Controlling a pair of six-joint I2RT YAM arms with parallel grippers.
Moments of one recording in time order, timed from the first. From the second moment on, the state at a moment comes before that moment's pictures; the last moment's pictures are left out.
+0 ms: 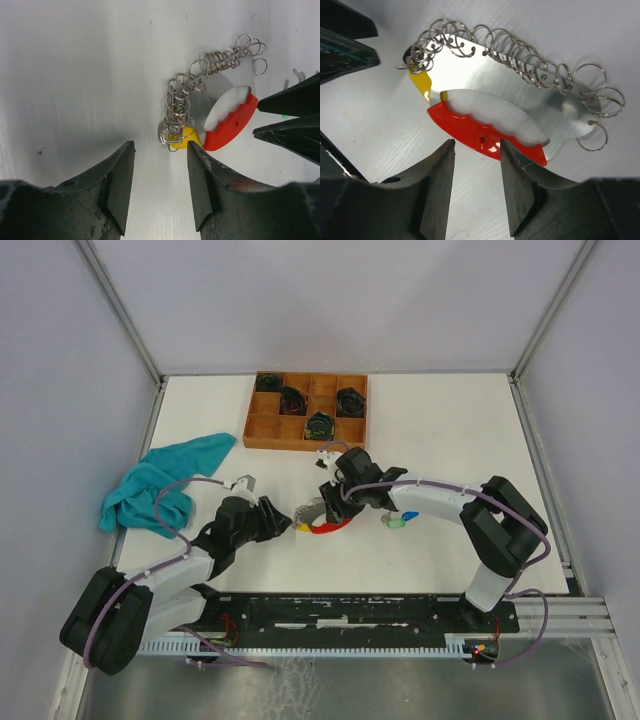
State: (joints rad) left arm -0.47 1.04 0.19 0.28 0.09 -0.72; right arm 0.78 1.73 1.03 -0.25 -0.22 0.20
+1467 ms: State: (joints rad) left arm -0.57 1.13 0.25 0.40 0.21 -0.74; right arm 0.85 1.72 1.02 -0.20 -0.24 0.39
